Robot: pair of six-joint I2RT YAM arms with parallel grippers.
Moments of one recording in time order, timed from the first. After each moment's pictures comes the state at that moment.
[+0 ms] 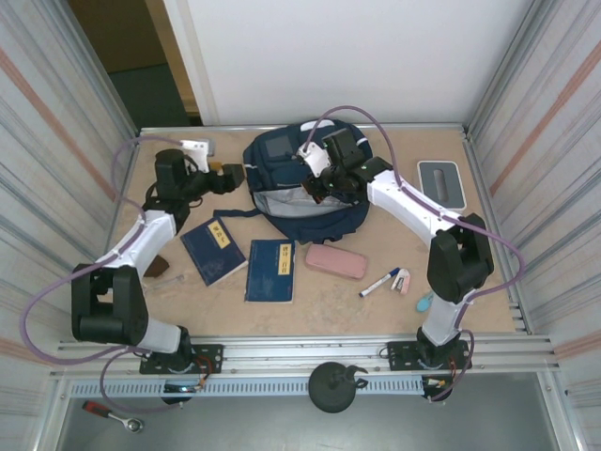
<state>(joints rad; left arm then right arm) -0.11 1.44 0.96 0.11 0.52 -0.16 0.57 1.78 1.52 -0.52 -0.21 -0.21</state>
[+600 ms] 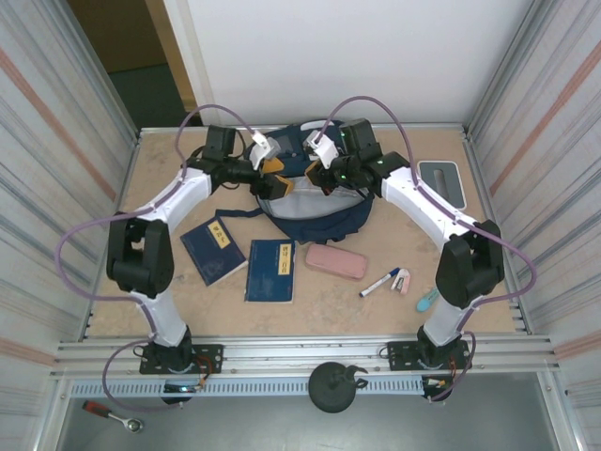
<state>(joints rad) -0.29 1.82 1.45 -0.39 0.92 0.43 0.49 1.72 1.52 -0.48 -0.43 -0.30</state>
